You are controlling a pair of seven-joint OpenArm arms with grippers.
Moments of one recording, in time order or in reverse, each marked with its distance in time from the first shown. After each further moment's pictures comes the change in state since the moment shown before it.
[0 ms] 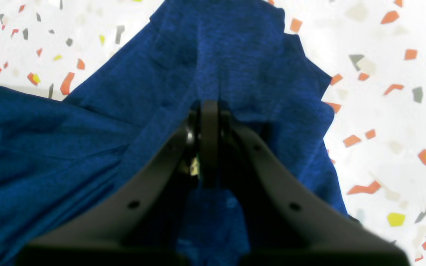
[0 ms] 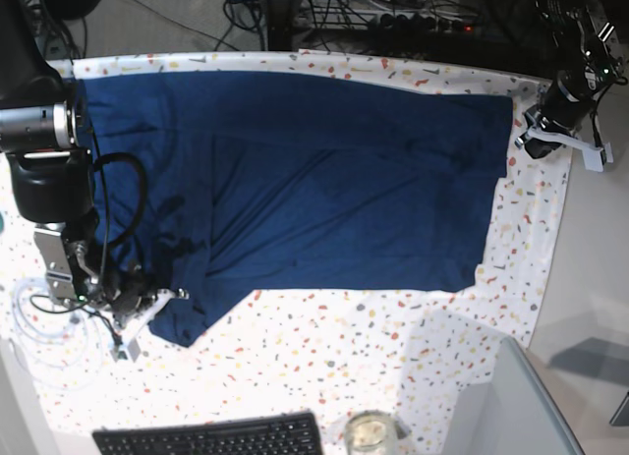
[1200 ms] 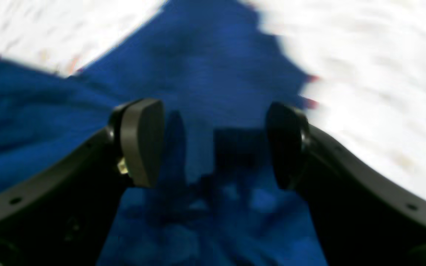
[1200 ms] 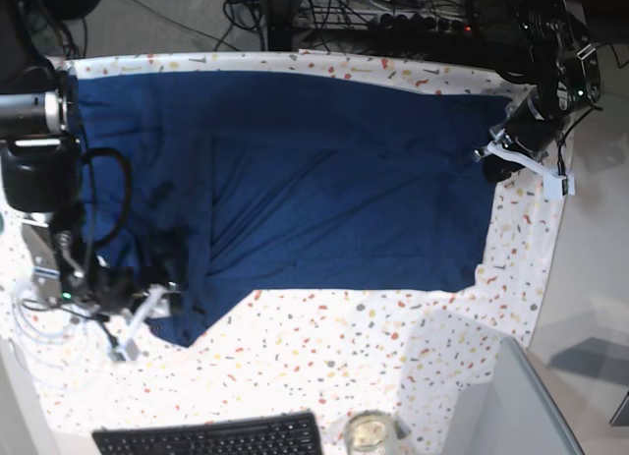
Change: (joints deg) left arm -1.6 -0.1 11.2 4.0 0.0 0.1 0.2; right arm -2.4 1.6 0.8 7.3 -0.1 6.7 -3.7
